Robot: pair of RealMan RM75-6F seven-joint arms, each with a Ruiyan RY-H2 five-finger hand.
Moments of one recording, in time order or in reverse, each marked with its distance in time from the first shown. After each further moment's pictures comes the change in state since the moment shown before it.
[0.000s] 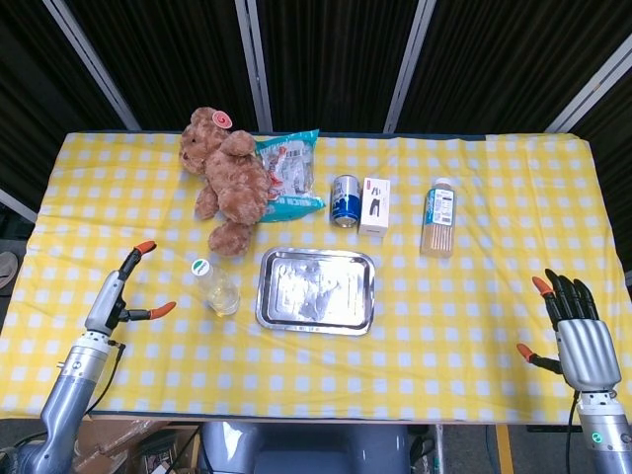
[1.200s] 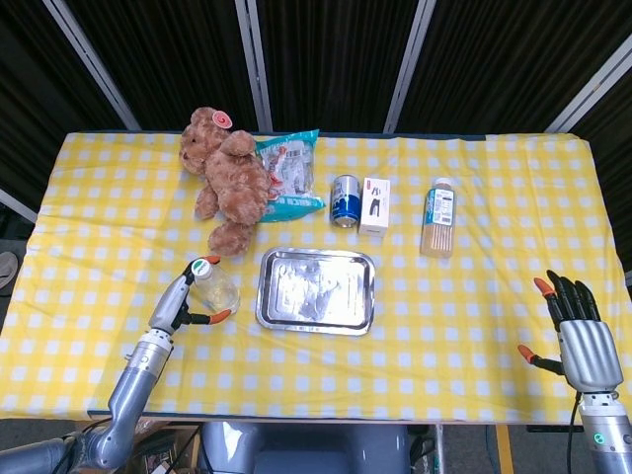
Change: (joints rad) left arm -0.103 -0.248 -0.035 0.069 -0.099 -0.074 0.251; right arm -0.003 0.015 -0.004 -0.017 0.011 -0.012 0.011
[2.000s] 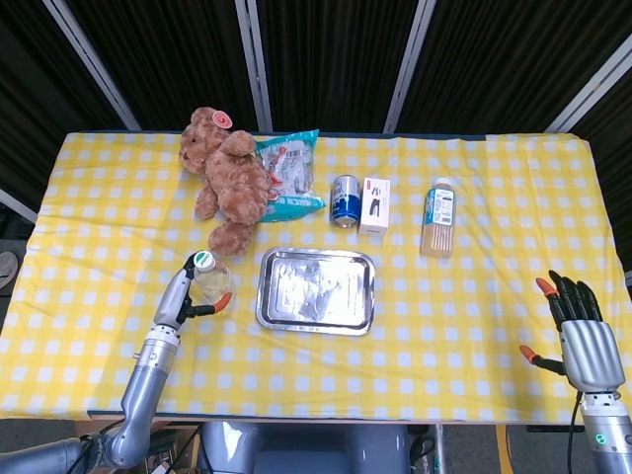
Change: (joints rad) left arm 0.007 -0.048 -0.065 -0.067 -0.066 0.064 0.076; right arm -0.001 0.005 0.001 -0.008 0.007 -0.005 -0.008
